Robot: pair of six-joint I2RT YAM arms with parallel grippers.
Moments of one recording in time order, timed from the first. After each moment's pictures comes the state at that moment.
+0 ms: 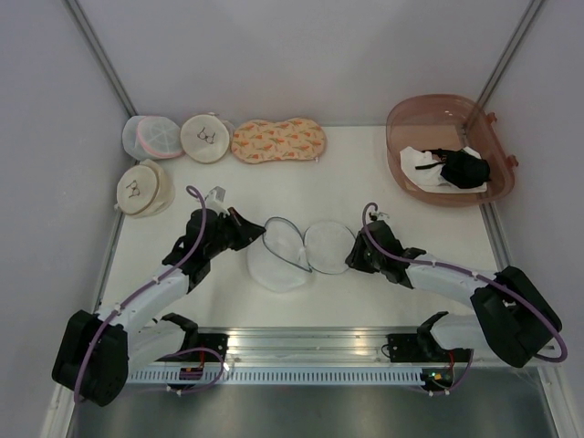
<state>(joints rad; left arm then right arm) -0.40 1.04 0.46 0.17 0.20 -0.82 0.59 1.29 0.47 -0.04 0.07 0.78</state>
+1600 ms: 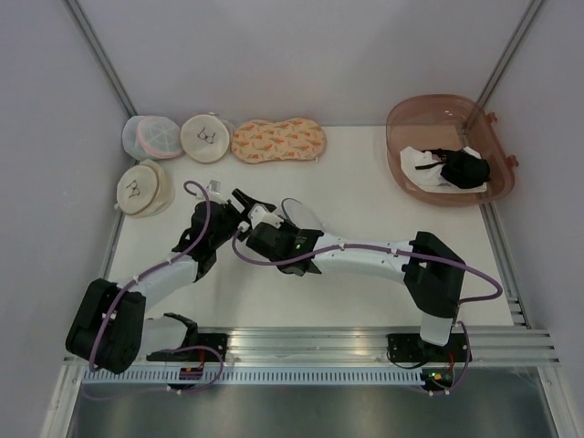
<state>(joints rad) -0.37 1.28 0.48 0.46 0.22 -1.07 1.16 1.83 1.36 -0.55 0.83 -0.04</state>
